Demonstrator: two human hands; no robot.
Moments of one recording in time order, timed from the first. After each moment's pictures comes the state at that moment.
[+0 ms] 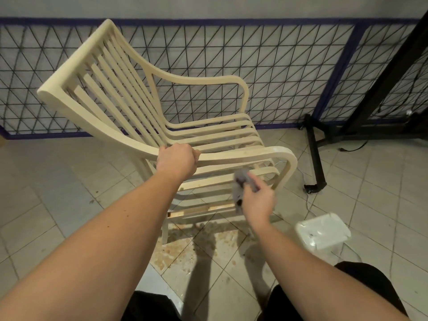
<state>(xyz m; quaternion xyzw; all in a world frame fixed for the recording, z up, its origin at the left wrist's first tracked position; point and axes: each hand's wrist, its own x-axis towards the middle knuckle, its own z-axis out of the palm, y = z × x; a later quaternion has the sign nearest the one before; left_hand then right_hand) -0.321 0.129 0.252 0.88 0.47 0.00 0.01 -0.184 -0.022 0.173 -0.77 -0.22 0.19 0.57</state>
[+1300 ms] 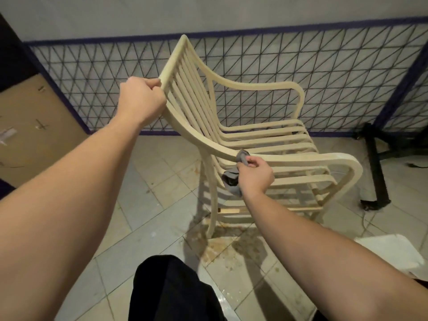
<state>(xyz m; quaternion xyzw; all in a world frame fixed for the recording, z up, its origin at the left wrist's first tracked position) -0.495 0.169 0.407 0.70 0.61 0.36 0.12 -0.313 0.074 0.229 -0.72 -0.17 0.25 0.62</state>
